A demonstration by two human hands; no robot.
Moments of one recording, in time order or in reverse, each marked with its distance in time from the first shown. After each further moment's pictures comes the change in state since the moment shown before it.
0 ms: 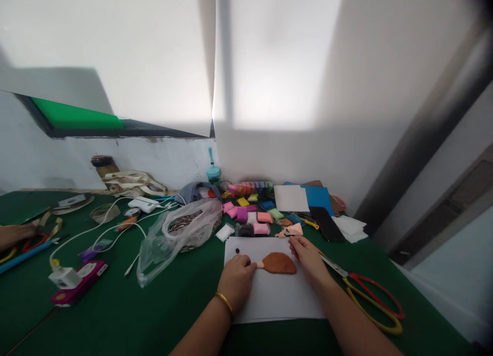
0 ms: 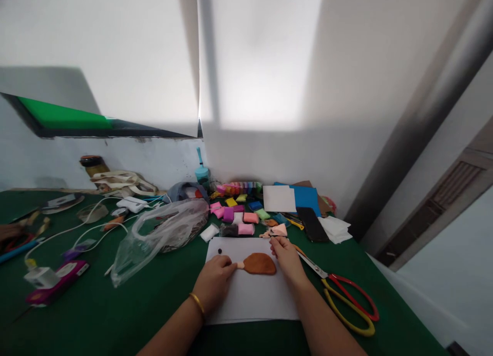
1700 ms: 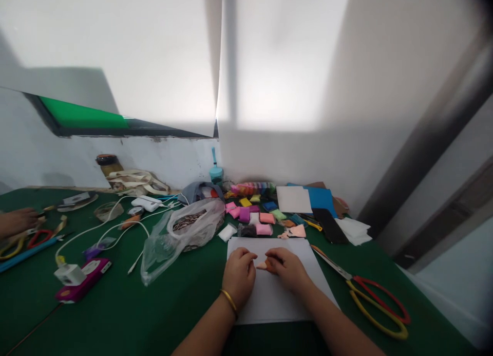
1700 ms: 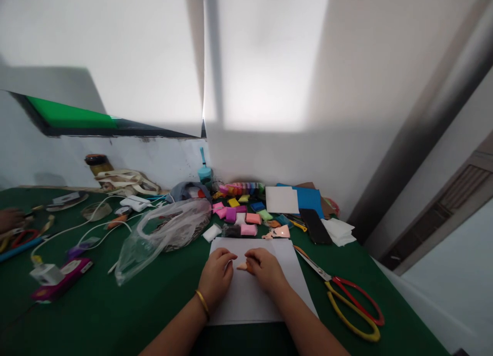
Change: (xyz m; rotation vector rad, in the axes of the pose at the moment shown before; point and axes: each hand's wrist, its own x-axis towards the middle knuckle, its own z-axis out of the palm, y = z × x) left_hand 0.004 0.006 0.000 -0.262 0.321 -0.153; right_hand -0.040 -0.017 0.043 -0.610 -0.326 -0.391
